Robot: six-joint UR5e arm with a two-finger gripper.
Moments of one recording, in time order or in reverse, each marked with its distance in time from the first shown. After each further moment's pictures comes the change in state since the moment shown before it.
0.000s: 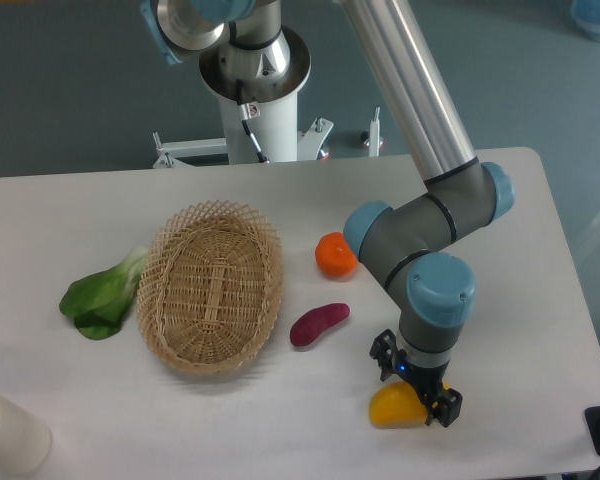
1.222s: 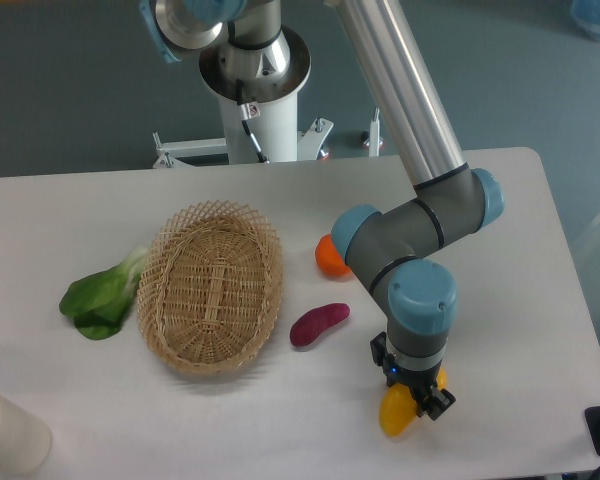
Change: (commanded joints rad) arm -0.017 0.029 0.002 -0.008 0.063 -0.014
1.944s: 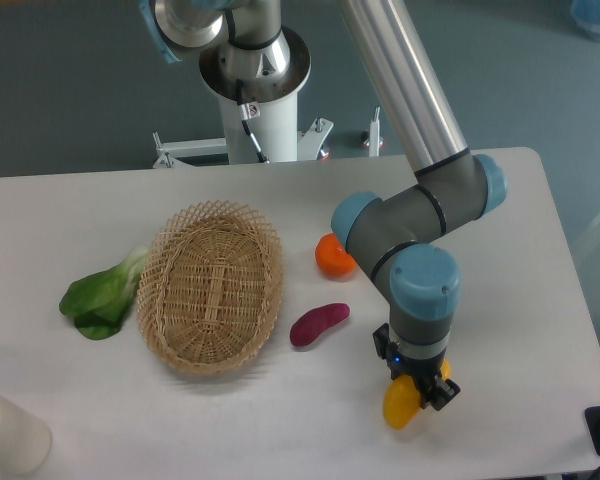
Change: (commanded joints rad) arm 0.040 0.074 -0.029 -0.025 0.002 0.011
